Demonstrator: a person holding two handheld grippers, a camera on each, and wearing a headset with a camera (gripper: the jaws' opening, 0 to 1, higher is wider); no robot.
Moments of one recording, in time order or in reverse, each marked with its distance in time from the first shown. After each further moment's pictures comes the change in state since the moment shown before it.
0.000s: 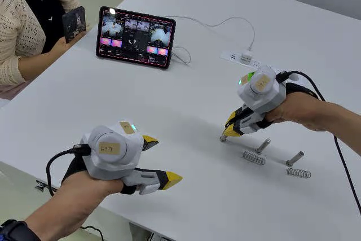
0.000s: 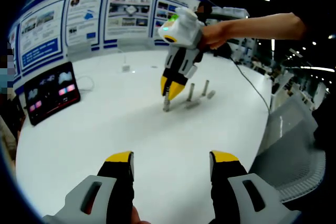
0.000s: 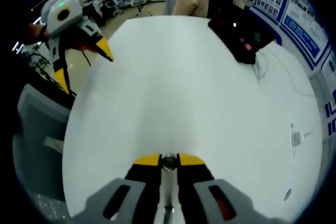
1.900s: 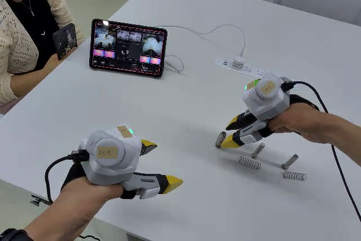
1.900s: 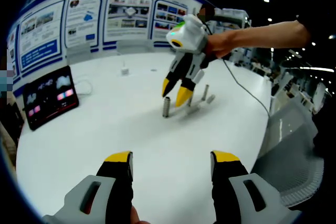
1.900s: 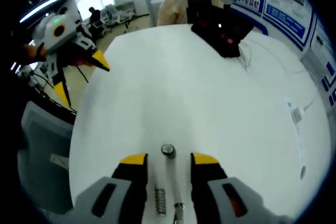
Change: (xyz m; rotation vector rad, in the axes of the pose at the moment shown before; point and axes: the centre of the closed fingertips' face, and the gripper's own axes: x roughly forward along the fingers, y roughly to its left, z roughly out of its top) left arm 0.006 -0.002 0.014 0.003 -0.013 -0.009; right arm -0.016 0.000 -0.010 0.167 -0.122 -0.012
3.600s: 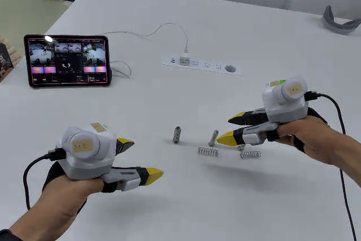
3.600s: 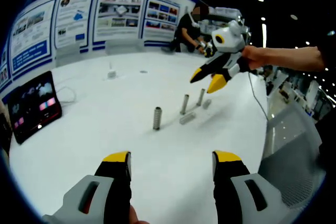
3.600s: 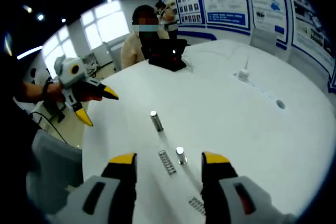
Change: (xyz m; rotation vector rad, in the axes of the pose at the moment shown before) left arm 0.045 -0.008 0.022 0.019 0.009 -0.076; right arm -0.092 0.009 -0.069 0.363 -0.332 -0.202
